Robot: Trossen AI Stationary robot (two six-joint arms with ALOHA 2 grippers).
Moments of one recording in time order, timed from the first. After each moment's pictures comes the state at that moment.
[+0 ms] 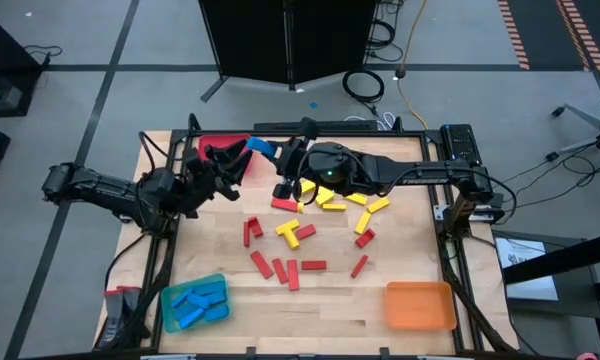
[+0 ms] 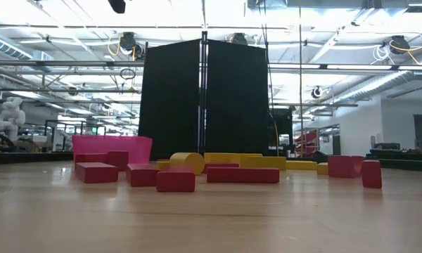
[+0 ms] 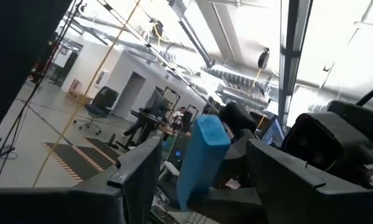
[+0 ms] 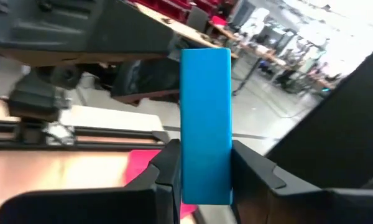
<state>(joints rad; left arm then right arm) -0.13 1.02 0.67 0.88 -0.68 -0.15 0.01 1.81 1.81 -0.17 0.55 -0.35</state>
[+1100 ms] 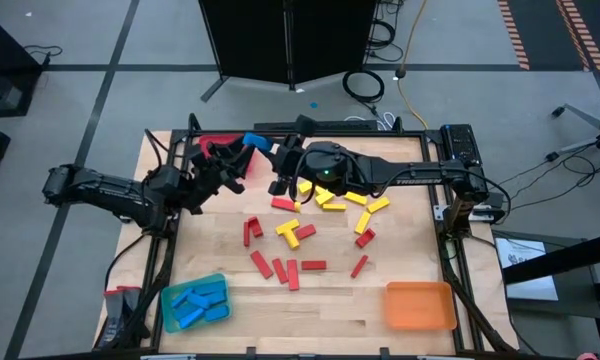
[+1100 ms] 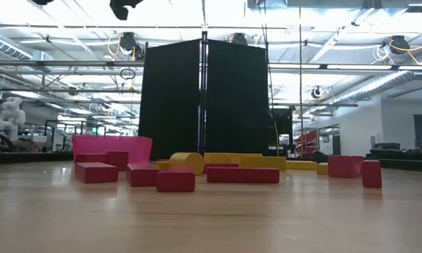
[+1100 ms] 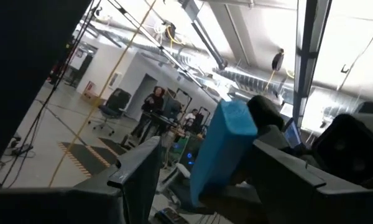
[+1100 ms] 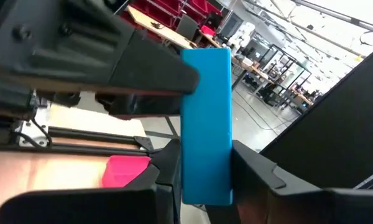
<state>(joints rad) -0.07 1.05 0.67 0.88 -0.68 -0.18 0.00 1.84 1.81 -0.08 0.57 -0.47</state>
